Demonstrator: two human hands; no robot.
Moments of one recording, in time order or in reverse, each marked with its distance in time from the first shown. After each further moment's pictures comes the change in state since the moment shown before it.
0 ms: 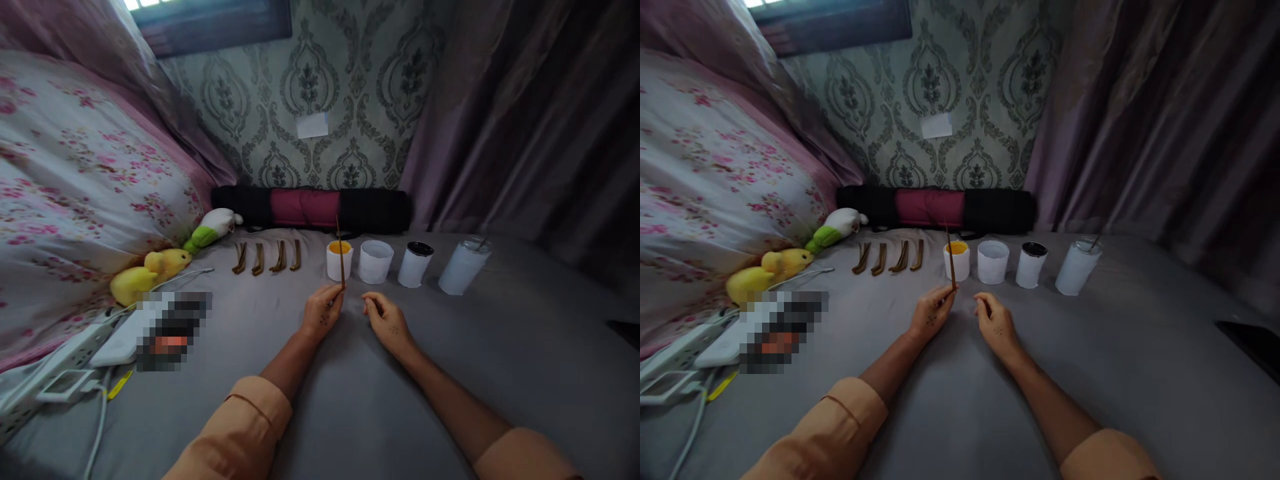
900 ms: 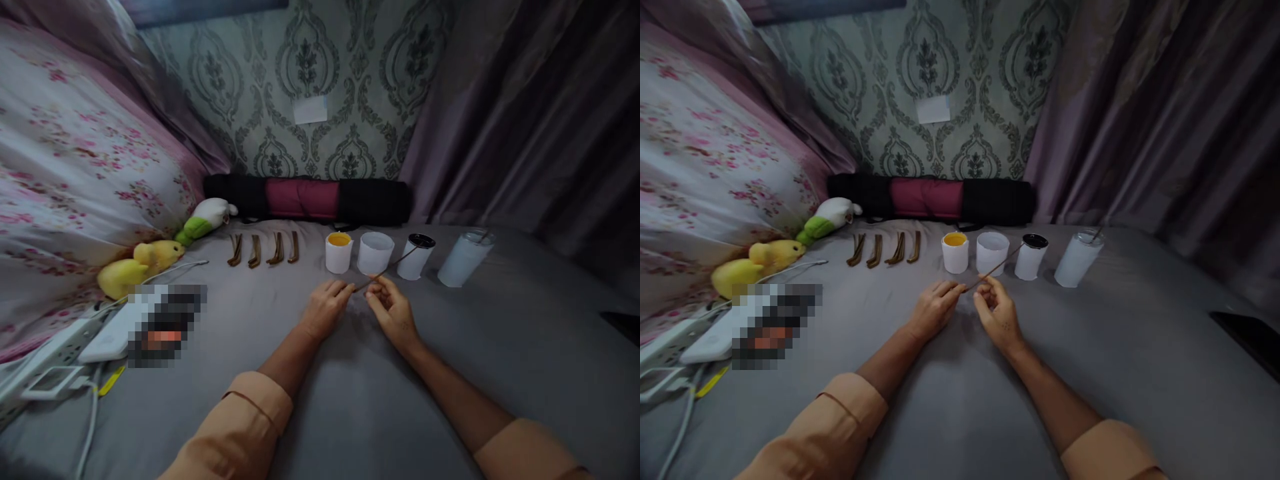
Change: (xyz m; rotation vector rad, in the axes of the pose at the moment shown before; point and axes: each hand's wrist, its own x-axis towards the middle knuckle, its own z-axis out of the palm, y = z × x) left_hand -0.003 0.006 -0.008 0.425 -0.213 0.358; right_hand -0.004 -0.023 -0.007 0.339 0.045 -0.024
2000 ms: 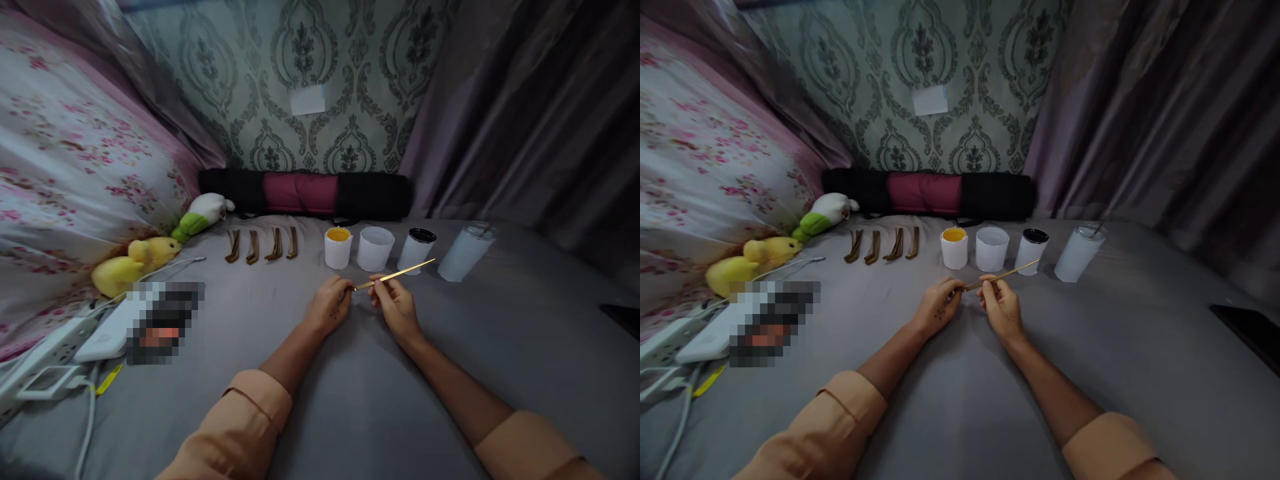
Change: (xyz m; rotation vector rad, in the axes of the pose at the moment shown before) left_hand 0.003 0.006 0.012 -0.426 0.060 -0.256; right_hand 0.005 0.011 -0.001 0.087 0.086 0.163
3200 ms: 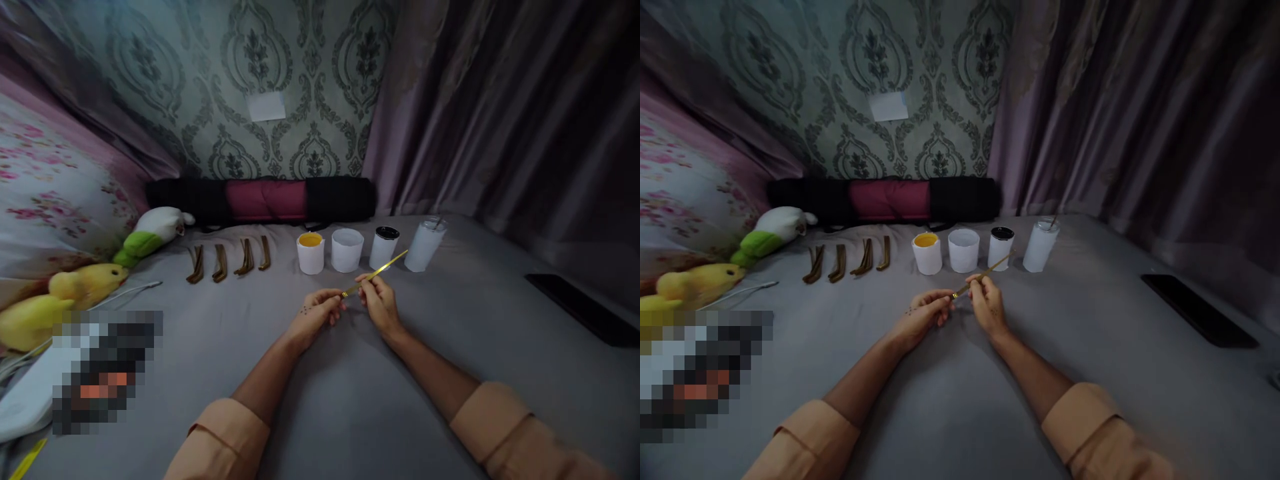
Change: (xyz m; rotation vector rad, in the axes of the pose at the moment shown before) left_hand 0.006 0.018 0.010 -1.064 -0.258 -0.673; right_hand 0.003 0.006 -0.014 -0.041 0.141 -0.001
